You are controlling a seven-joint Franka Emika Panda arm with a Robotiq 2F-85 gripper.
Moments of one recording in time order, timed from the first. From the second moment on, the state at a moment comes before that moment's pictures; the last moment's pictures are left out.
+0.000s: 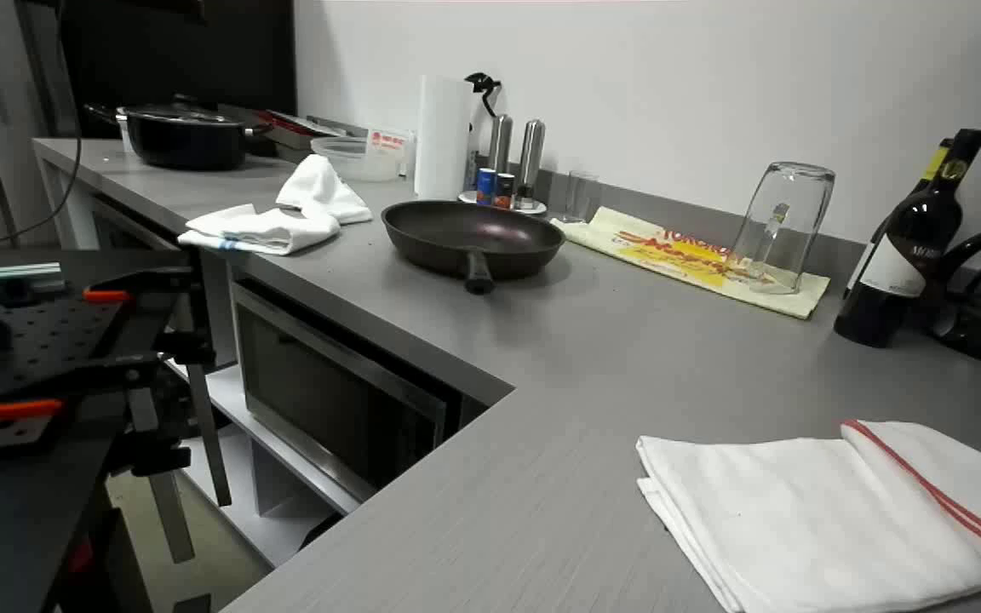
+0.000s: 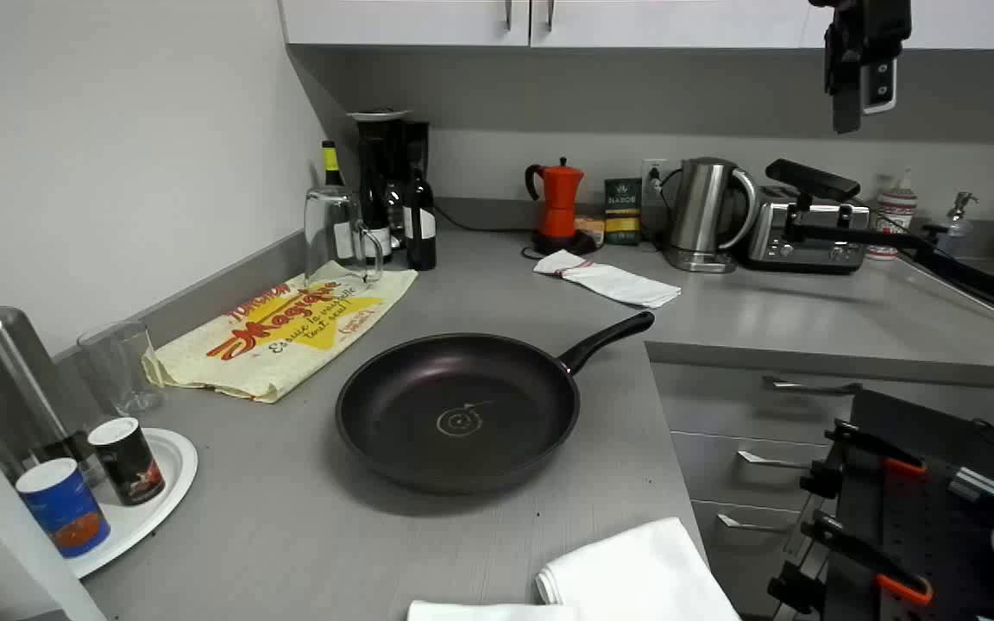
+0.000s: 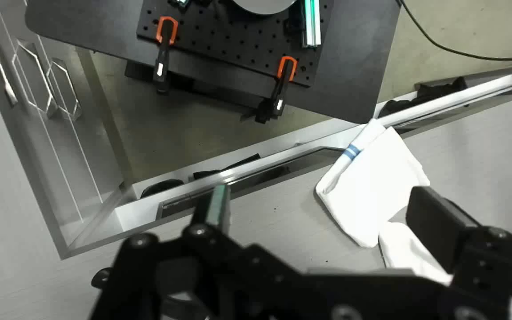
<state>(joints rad) 0.06 -0.59 -0.13 -2.33 0.04 1.45 -0.29</state>
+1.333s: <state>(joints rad) 0.09 -0.44 -0.07 -2.32 0.04 1.58 -0.30</state>
